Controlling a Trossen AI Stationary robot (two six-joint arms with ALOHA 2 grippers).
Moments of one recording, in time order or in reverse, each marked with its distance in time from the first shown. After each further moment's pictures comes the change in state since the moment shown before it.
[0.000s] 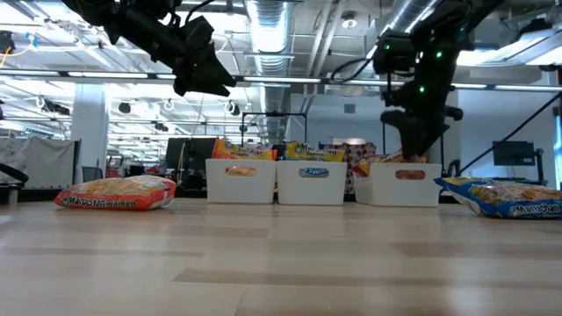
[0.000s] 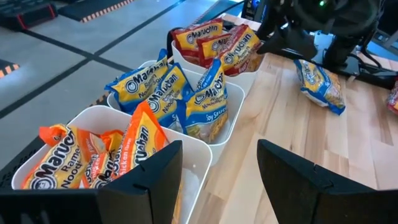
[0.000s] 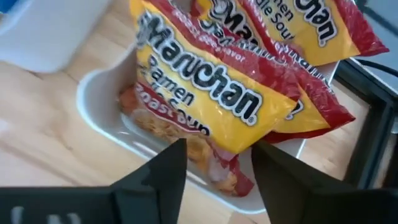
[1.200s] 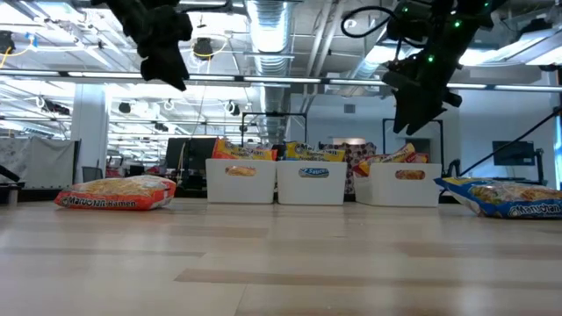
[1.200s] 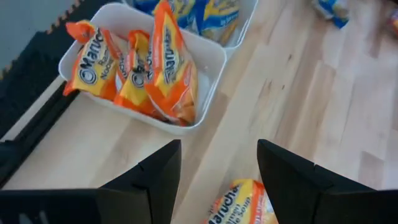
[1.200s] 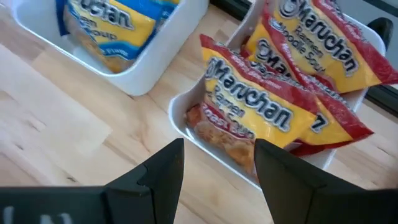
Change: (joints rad) left arm 0.244 -0.014 0.349 -0.828 0.228 0.159; right arm 0.039 -0.176 0.000 0.035 -0.115 -0.006
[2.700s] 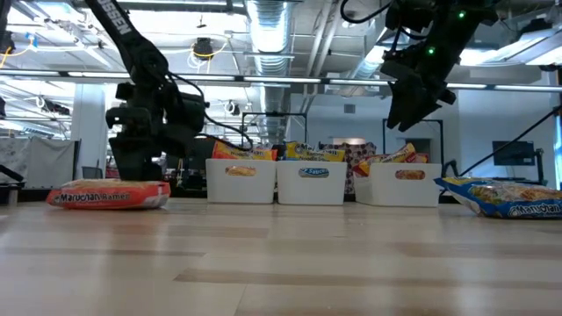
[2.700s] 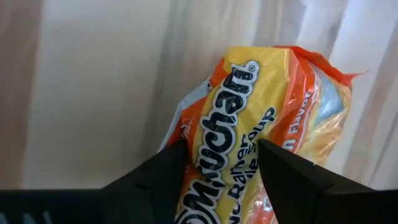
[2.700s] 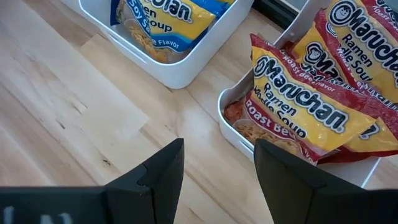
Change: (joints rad) left arm -0.088 0.539 -0.306 0.090 0.210 0.245; right arm 0.124 0.003 0.000 0.028 0.002 0.011
